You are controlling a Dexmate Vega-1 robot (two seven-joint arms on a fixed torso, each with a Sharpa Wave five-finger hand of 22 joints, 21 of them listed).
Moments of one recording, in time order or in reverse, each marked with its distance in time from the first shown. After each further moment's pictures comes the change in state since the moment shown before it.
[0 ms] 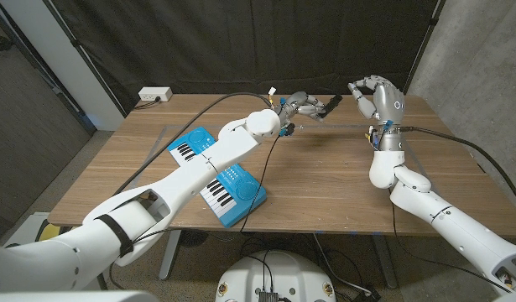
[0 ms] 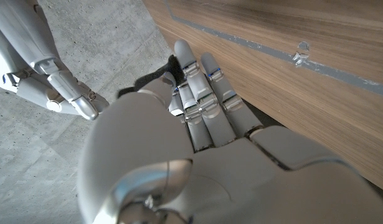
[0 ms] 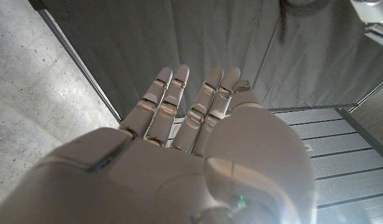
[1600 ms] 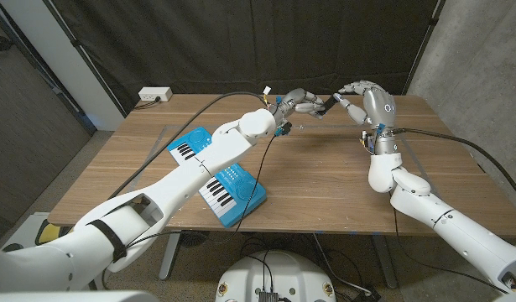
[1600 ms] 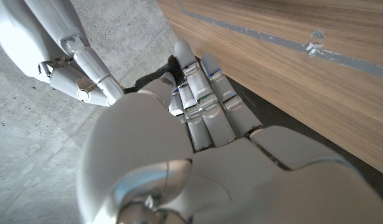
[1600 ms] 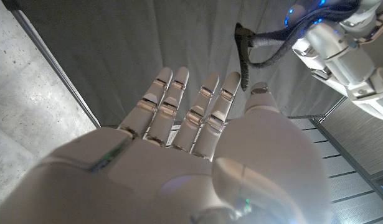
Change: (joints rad) left arm 0.033 0.040 -0.028 -0.042 -0.002 -0.080 -0.025; left_hand -0.011 0.005 0.004 0.004 -0.001 0.000 0.000 0.000 0.000 0.000 0.000 0.000 0.018 -0.003 -0.003 0.000 0.002 -0.005 0.001 0.006 0.000; right arm -0.020 -0.023 -0.027 -0.040 -0.064 -0.028 0.055; right_hand -0.104 -0.098 -0.061 0.005 0.009 -0.028 -0.046 -0.125 -0.096 -0.095 -0.012 -0.019 -0.021 -0.052 0.011 0.005 -0.007 0.001 0.000 0.000 -0.012
